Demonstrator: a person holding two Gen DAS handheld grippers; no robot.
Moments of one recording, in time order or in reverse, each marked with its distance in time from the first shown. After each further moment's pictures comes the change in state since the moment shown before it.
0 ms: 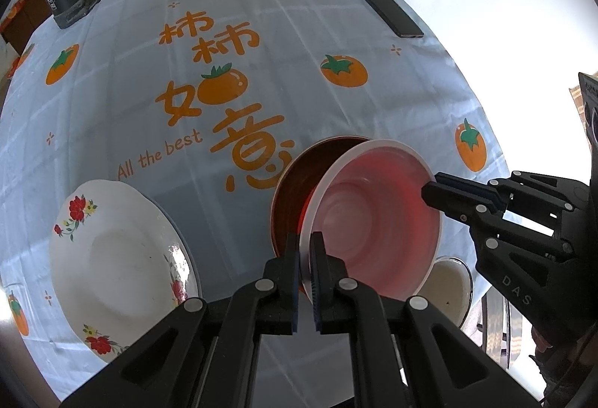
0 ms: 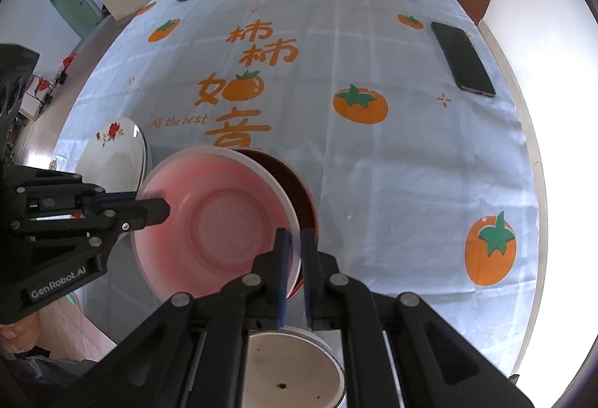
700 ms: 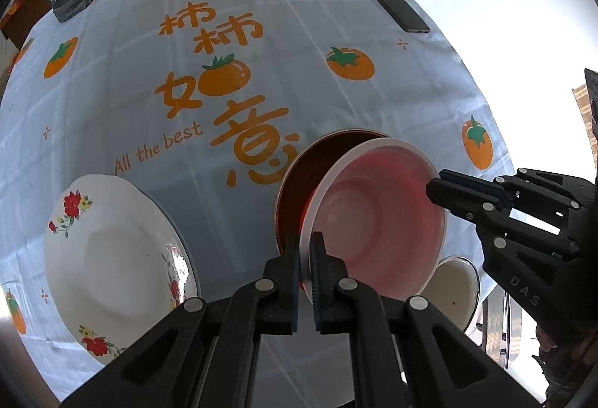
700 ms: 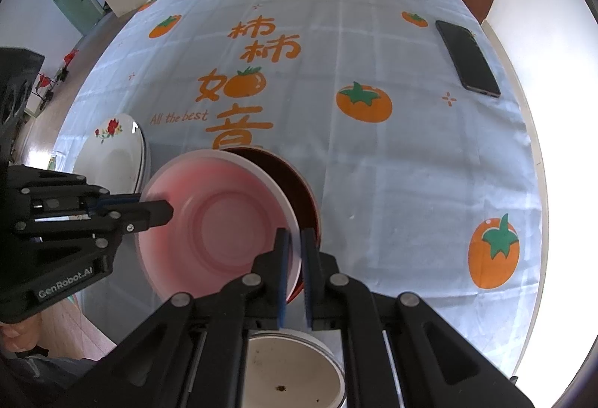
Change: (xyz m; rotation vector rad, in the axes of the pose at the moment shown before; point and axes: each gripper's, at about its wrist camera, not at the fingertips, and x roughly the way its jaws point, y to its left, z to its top) left arm 0.010 0.004 0.000 -0.009 0.018 0.002; right arm 0.005 0.004 -0.001 -0.008 0.007 0.000
